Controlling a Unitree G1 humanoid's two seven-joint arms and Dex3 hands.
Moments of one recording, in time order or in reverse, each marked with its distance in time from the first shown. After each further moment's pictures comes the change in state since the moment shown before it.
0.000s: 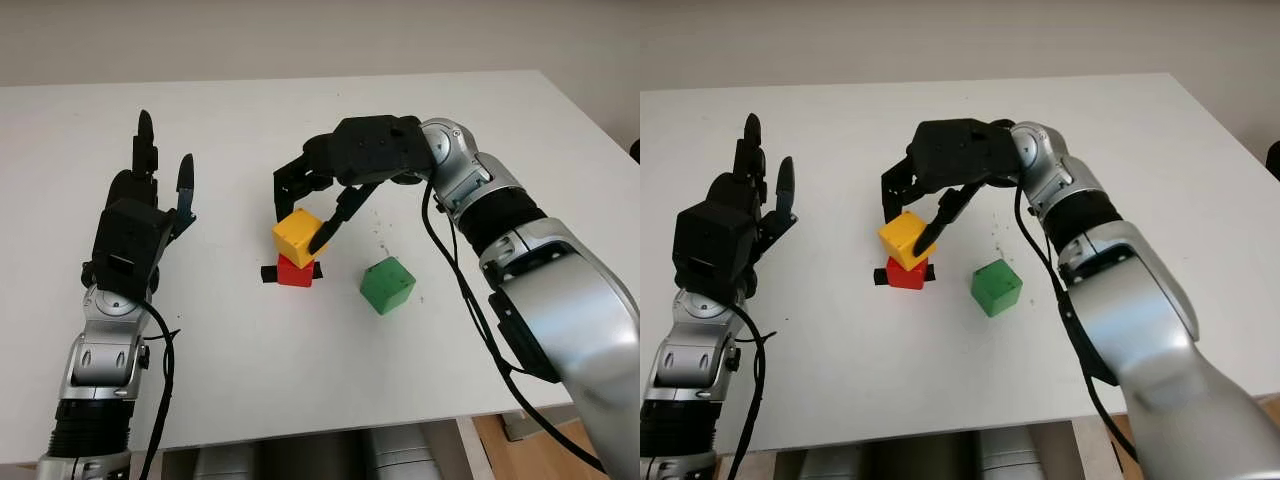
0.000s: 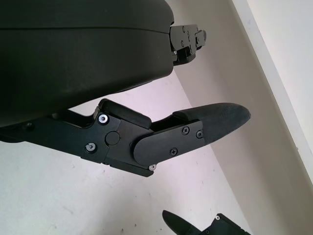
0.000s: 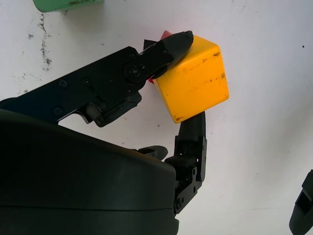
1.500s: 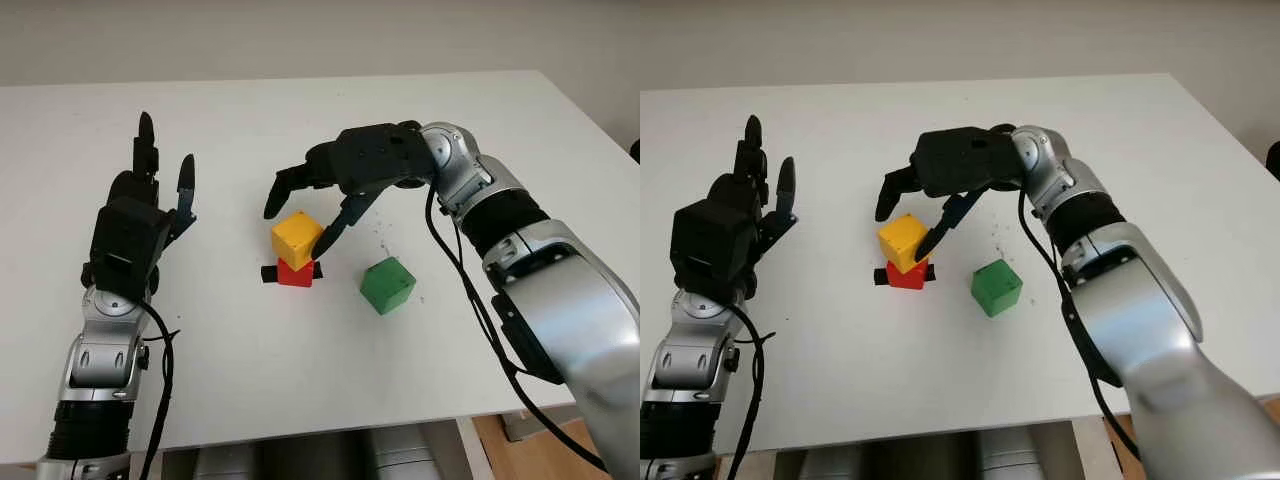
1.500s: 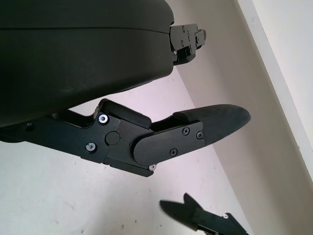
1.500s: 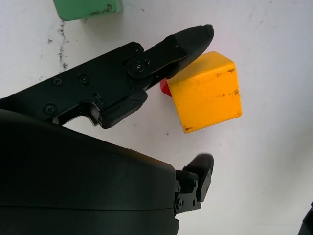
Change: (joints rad) left arm 0.004 0.000 0.000 -0.018 -0.014 0.028 -0.007; right arm 0.010 -0.046 0.016 -0.030 -0.009 -0.061 0.043
